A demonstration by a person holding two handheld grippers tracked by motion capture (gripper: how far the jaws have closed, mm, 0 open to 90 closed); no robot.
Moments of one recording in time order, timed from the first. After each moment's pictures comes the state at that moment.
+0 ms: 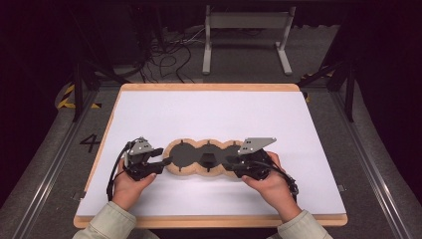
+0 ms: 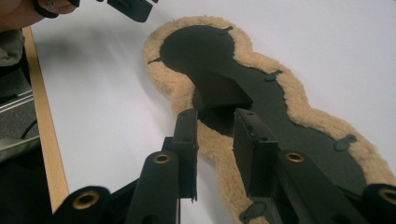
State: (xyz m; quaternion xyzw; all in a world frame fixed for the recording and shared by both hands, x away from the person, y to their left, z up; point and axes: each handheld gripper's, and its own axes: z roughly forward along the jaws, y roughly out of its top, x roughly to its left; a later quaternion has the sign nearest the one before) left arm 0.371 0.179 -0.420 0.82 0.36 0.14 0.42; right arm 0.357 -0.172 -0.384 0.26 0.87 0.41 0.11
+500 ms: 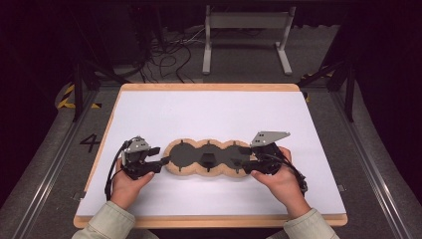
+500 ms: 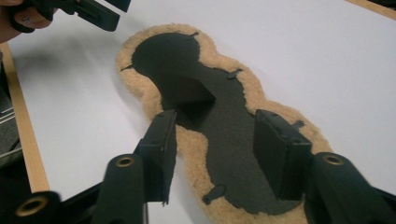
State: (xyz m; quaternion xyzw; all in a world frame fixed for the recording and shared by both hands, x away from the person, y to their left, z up) left arm 0.377 0.186 -0.422 0.81 0.38 0.14 0.42; right arm 0.363 -0.195 -0.372 0.29 0.85 0.42 0.12
